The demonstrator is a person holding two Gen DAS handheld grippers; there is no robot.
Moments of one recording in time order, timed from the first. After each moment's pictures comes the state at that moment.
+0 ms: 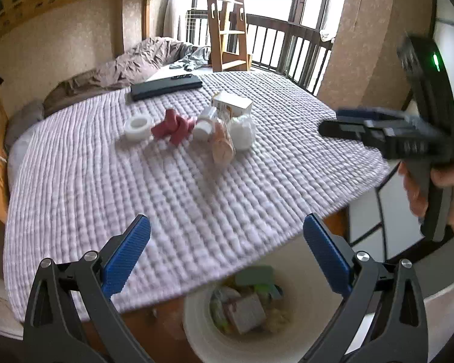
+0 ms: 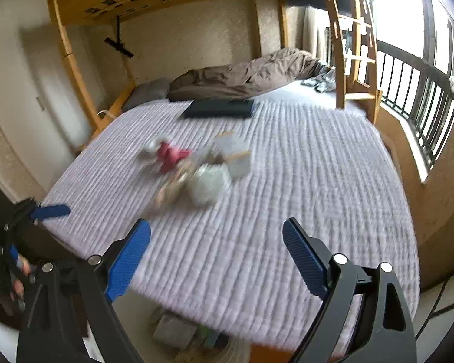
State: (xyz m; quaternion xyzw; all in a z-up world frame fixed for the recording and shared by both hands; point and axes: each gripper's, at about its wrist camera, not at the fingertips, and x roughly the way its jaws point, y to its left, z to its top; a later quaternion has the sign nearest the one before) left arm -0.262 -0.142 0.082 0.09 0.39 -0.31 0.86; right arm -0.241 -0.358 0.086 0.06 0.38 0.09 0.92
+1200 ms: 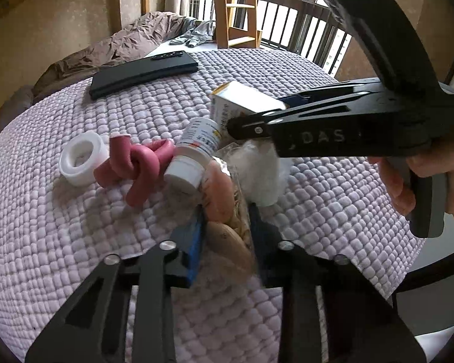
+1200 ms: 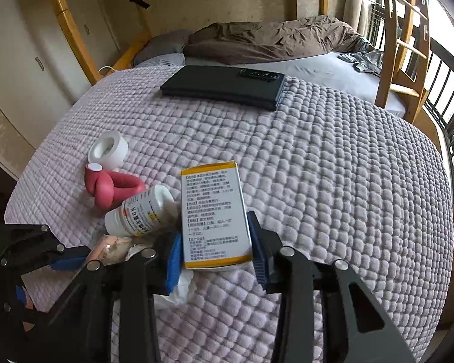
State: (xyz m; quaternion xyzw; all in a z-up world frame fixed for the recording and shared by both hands) left arm -0.143 -0.216 0.035 0.09 0.45 -0.29 0.84; right arm -0.060 -0.353 0.031 0.02 0.48 0.16 0.86
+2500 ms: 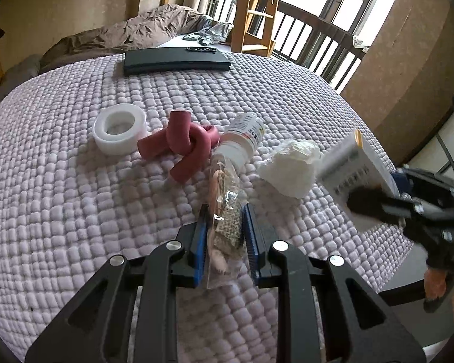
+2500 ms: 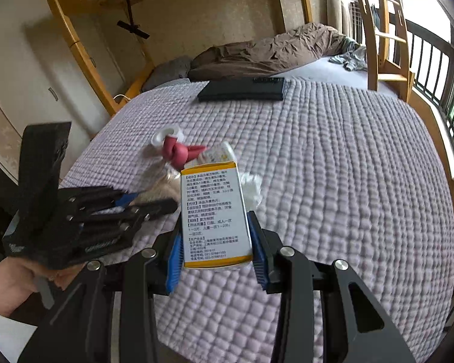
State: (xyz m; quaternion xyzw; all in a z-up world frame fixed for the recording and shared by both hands) left arm -0.151 -0.164 0.047 0.02 0.47 -0.29 0.83; right arm -0.182 -0.346 0.067 0.09 0.44 0.16 0.88
